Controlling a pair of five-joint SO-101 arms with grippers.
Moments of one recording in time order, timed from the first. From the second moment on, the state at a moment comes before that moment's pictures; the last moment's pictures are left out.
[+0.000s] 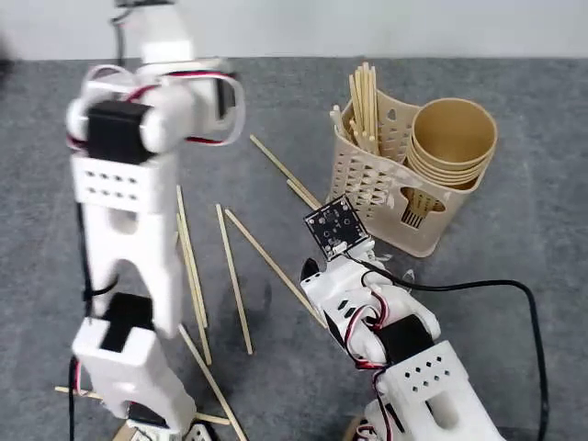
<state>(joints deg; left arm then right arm) 5.2 15.0 -58.2 98.5 17.8 -28.7 -60.7 67.1 46.0 6.0</state>
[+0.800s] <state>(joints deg) -7.0 31.5 -14.0 90.5 7.1 -28.7 -60.7 67.1 46.0 6.0</state>
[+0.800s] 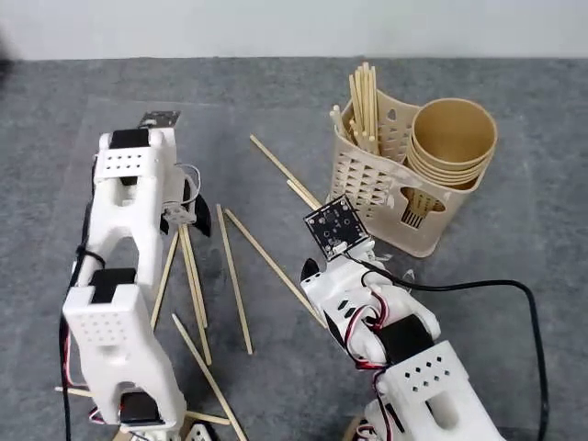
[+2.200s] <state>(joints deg) -5.3 41.9 -45.2 99.0 7.1 -28.7 -60.7 67.1 46.0 6.0</state>
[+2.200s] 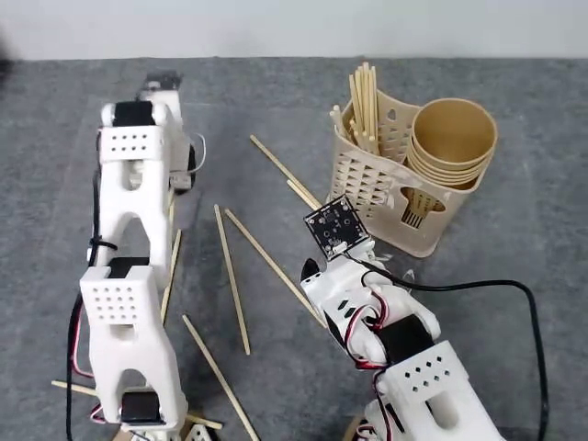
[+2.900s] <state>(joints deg) 13.6 22.8 -66.2 93.1 7.4 -28.7 -60.7 67.1 46.0 6.0</state>
